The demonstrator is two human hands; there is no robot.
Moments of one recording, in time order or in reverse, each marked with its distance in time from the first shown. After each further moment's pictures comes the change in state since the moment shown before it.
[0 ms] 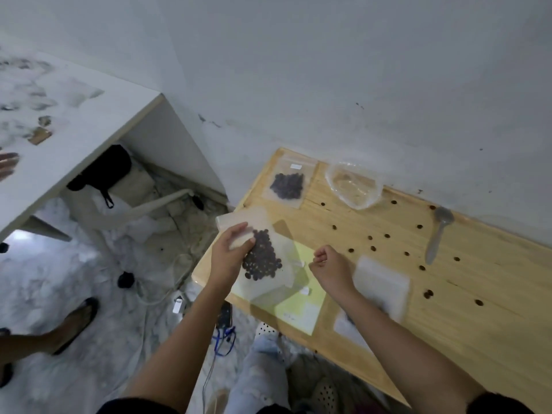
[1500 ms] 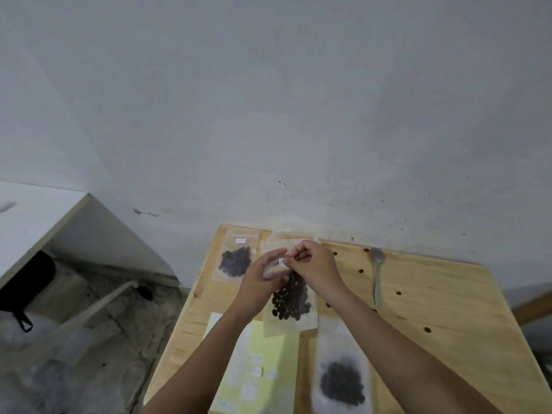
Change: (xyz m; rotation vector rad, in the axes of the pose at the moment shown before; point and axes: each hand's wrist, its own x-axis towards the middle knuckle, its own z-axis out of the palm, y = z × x) left_hand 0.029 0.101 0.120 -0.045 -0.685 0.170; right_hand 0.017 -0.094 -0.117 0.277 0.311 -0.260
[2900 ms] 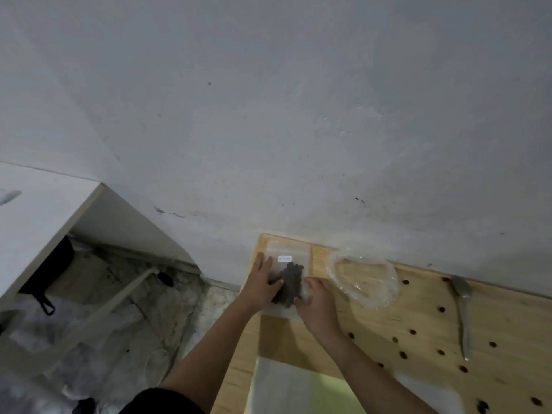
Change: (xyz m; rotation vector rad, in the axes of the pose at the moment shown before) left_hand 0.129 -0.099 -0.151 0.803 -0.041 -0.308; right_hand 0.084 0.066 0.162 -0.310 -0.057 0.224
